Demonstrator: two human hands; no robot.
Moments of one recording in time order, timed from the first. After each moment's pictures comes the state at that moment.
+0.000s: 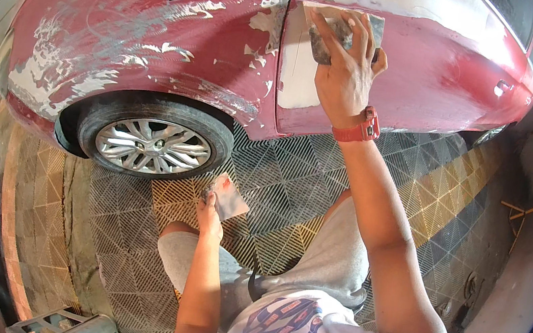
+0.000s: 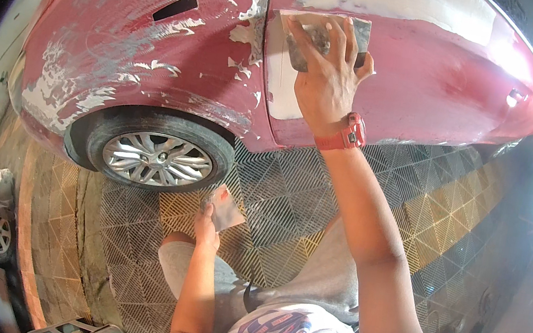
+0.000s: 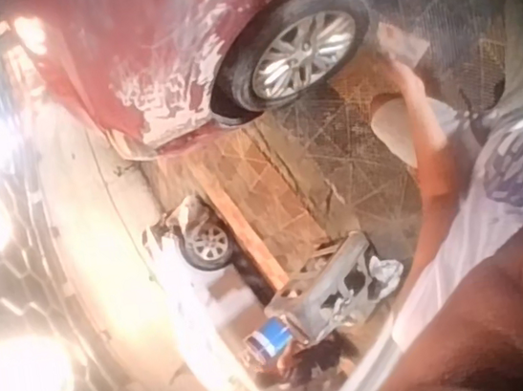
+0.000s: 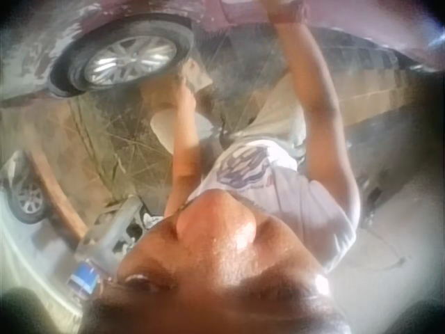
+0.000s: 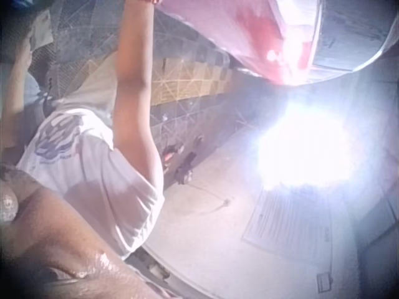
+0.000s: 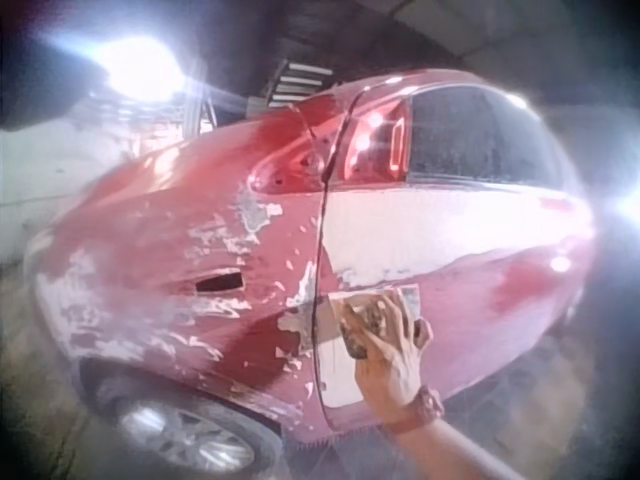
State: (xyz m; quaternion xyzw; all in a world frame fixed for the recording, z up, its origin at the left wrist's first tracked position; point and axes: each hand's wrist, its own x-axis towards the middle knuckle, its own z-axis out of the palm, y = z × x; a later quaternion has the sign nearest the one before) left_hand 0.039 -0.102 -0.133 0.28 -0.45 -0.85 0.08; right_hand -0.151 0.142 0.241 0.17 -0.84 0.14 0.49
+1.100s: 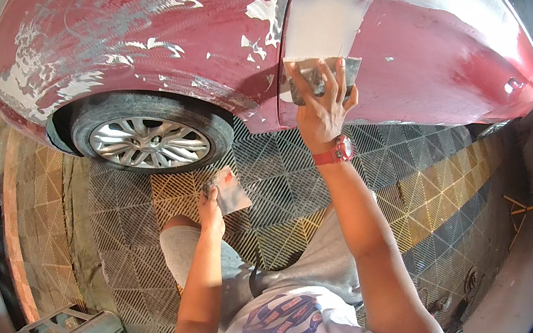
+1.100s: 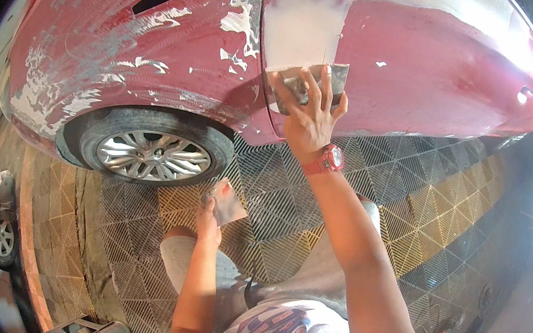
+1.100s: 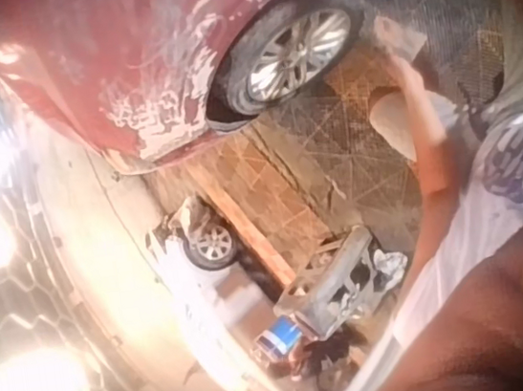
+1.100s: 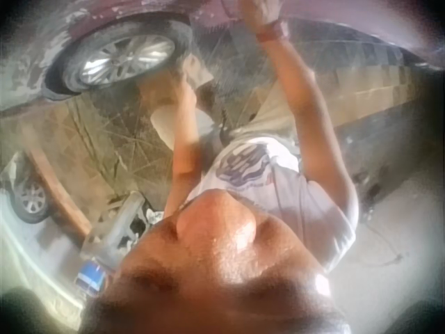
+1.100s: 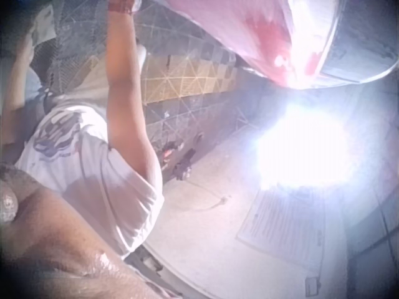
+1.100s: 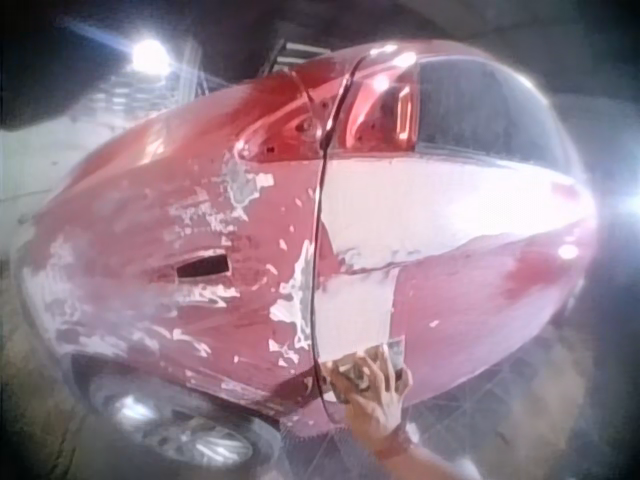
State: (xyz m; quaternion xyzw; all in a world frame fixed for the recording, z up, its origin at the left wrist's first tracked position) left_hand 0.031 -0.099 -0.133 0.34 -0.46 -0.82 0.07; right_hand -0.160 0.133 0.105 0.16 -0.86 0.12 0.47
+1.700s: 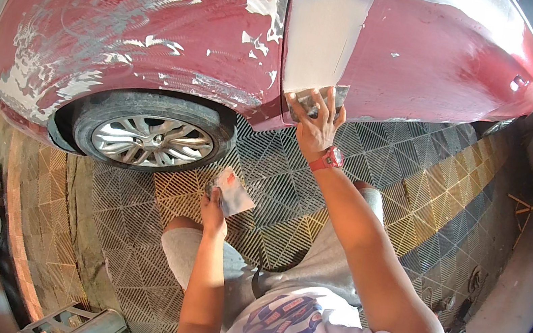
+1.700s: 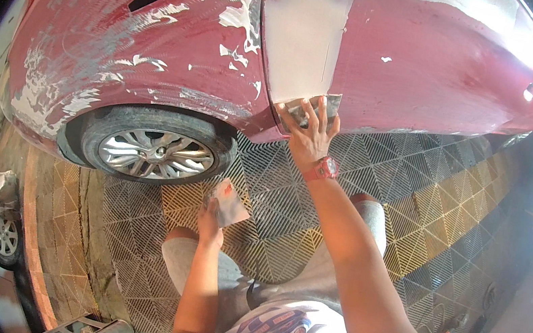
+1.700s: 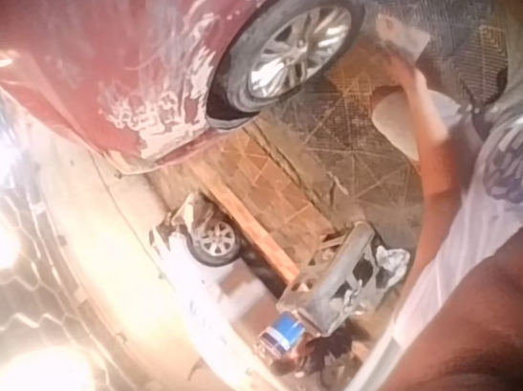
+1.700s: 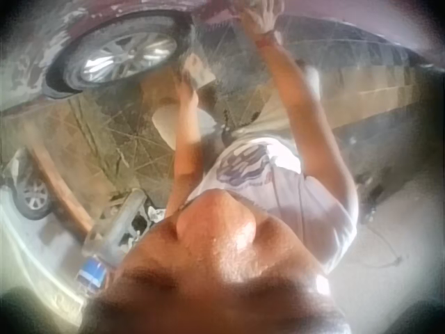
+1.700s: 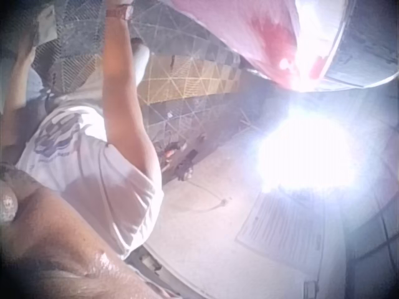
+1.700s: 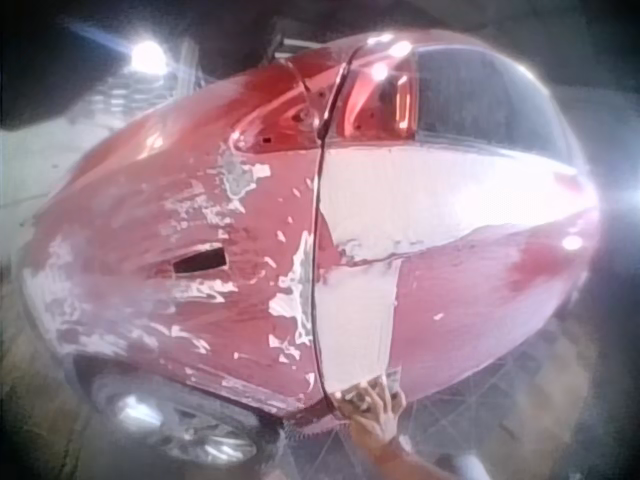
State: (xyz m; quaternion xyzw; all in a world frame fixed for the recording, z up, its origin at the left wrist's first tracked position) left_hand 0.036 -0.090 -0.102 0.31 -0.46 -0.83 0.07; right_hand -0.169 0.148 -0.003 0.15 -0.87 0.10 0.45
